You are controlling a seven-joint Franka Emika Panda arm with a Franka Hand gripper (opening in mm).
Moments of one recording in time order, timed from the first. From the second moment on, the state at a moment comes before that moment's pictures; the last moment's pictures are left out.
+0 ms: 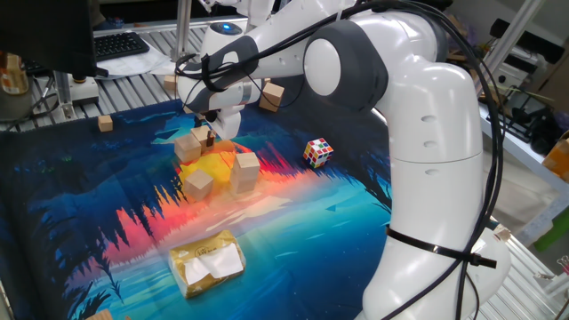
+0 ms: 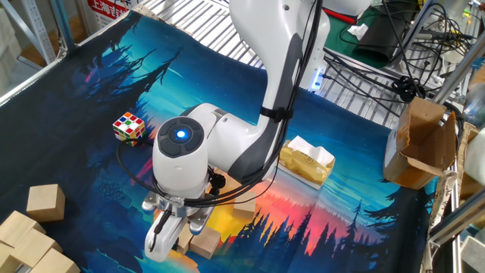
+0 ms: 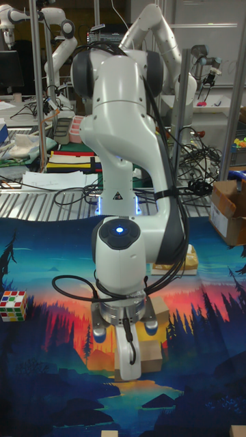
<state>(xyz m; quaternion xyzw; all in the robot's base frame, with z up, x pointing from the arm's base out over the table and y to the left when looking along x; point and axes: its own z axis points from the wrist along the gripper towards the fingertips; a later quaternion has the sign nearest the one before) 0.658 0.016 0.082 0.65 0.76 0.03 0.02</state>
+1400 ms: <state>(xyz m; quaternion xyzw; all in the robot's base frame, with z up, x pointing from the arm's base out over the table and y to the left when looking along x) 0.634 0.002 0.141 0.44 0.90 0.01 0.00</state>
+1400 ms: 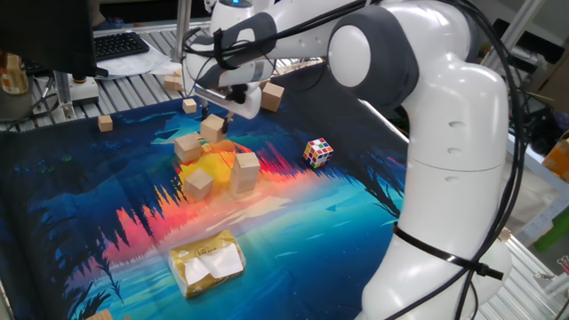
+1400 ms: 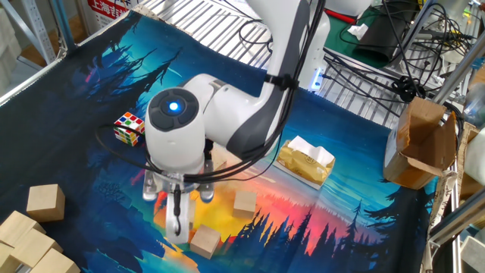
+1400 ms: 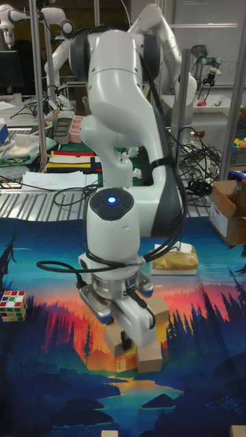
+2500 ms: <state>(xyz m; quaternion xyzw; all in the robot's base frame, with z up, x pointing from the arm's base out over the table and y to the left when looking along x) 0.603 -0.008 0.188 0.24 0.97 -0.01 -0.01</state>
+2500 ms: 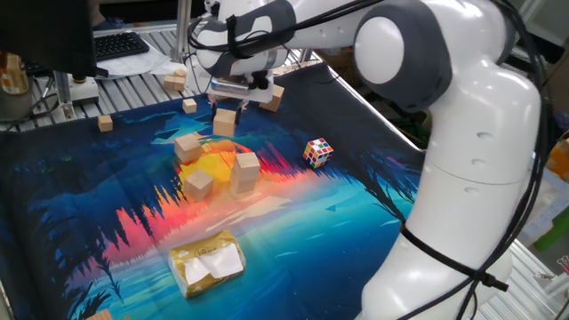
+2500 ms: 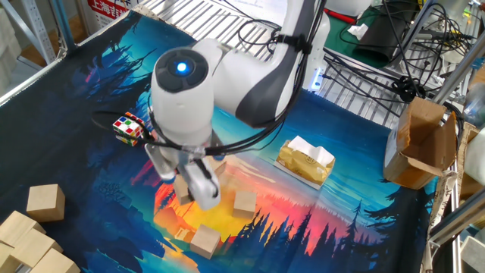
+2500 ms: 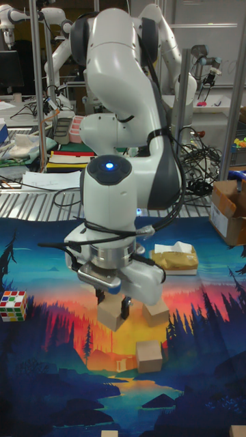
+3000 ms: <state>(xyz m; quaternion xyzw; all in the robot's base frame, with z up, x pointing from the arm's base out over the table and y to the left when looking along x) 0.580 -0.012 0.214 0.13 0.99 -0.01 -0.01</state>
